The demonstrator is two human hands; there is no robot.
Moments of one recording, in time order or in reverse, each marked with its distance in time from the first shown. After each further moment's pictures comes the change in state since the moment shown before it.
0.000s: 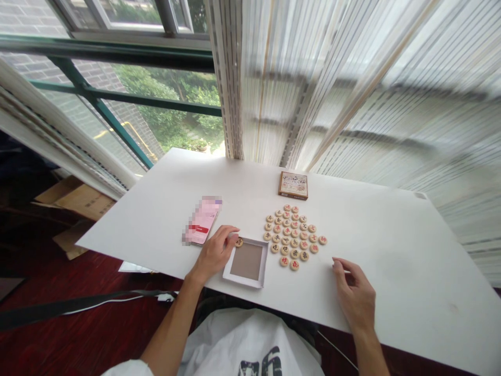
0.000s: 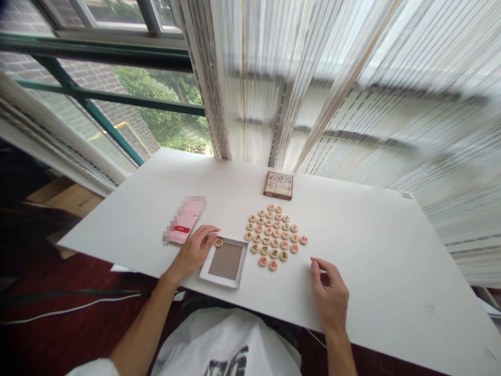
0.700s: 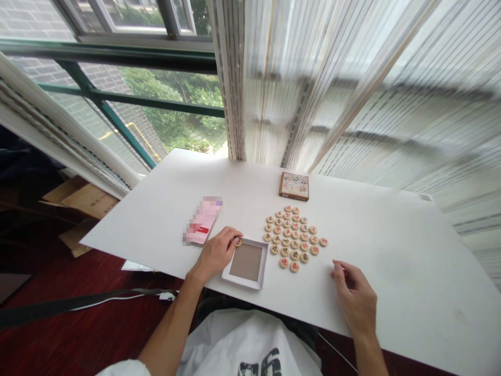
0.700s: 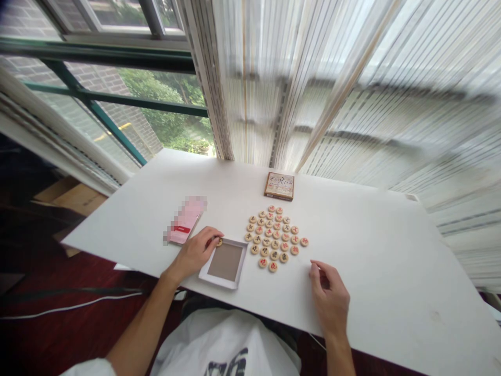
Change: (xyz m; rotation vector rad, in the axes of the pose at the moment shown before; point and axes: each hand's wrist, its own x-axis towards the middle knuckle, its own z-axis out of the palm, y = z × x) left_hand 0.003 0.012 -0.004 0.176 -0.135 -0.019; right_hand 0.000 0.004 0.000 -0.017 -0.011 -0.018
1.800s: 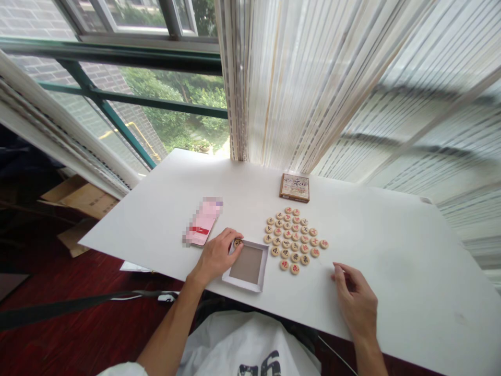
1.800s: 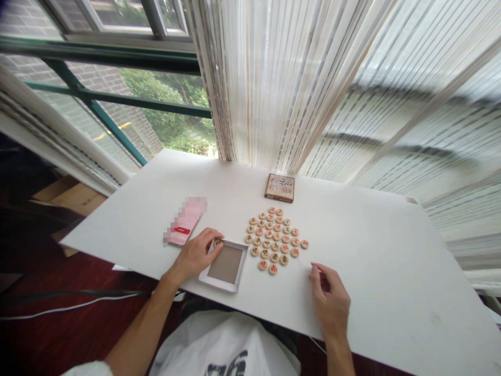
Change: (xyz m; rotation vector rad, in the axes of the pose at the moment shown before) left_hand -0.002 0.008 -0.002 0.070 0.010 0.008; right_hand -0.001 0.002 0.001 0.018 -0.005 0.016
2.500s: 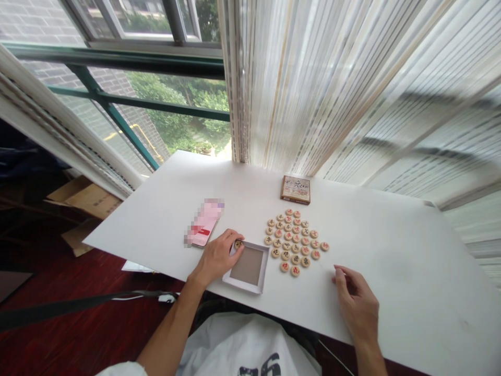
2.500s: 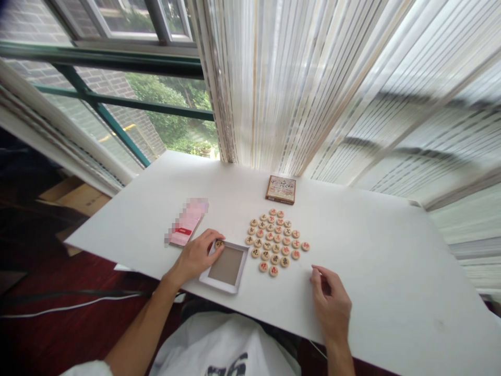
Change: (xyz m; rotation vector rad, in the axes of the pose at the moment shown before) left_hand 0.000 0.003 -0.002 0.058 -0.007 0.001; right_hand 0.000 0.000 -0.001 -0.001 -0.008 0.003
